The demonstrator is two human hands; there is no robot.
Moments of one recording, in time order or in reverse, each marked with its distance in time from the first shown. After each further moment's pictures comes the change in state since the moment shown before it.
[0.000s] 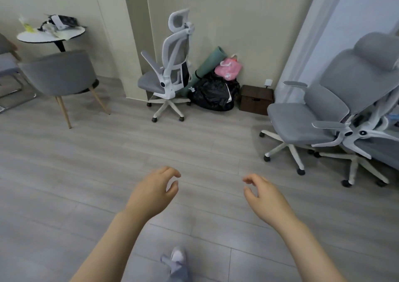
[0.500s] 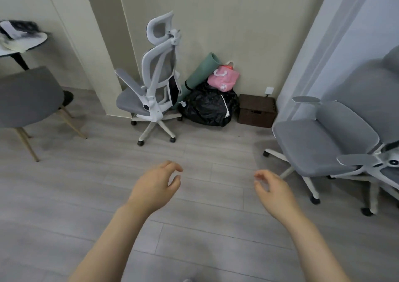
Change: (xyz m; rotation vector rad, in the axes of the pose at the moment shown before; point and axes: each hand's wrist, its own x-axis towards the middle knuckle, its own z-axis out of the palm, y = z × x) left_hand 0.401 -0.068 -0.028 -0.034 -0.034 0.047; right_hand 0.387 0.000 -0.025 0.100 0.108 0.147
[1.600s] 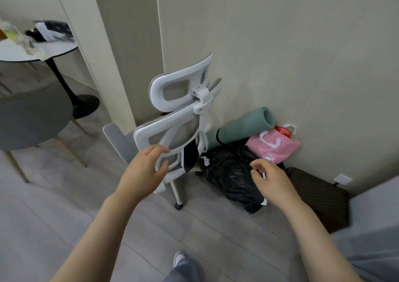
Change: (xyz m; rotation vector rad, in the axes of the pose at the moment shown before) left_hand 0.674 -0.182 -0.075 -0.053 0.323 -0.292; right_hand 0.803 -0.163 0.043 0.017 -0.235 -0.338
